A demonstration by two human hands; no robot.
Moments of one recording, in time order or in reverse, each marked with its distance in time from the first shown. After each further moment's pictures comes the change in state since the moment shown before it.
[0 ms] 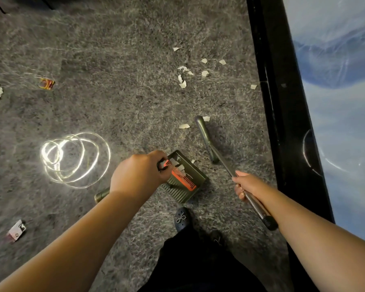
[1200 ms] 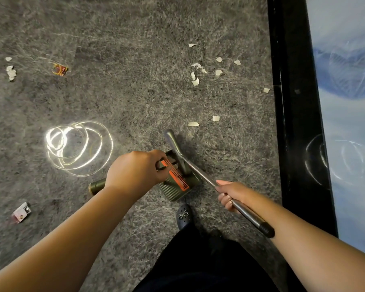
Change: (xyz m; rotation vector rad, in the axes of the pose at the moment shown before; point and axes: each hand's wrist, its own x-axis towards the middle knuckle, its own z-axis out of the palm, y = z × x) left_hand -0.009 -0.048 -0.013 0.093 -0.011 0.051; right_hand -0.020 -0.001 0.069 0.007 -0.256 0.222
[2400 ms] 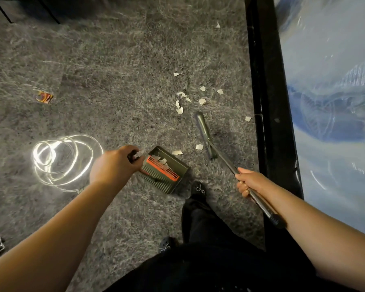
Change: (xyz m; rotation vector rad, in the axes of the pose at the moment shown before) left_hand 0.166 0.018 -0.033 -0.150 0.138 -0.295; right_hand -0.065 -0.188 -0.115 -0.003 0.212 -0.262
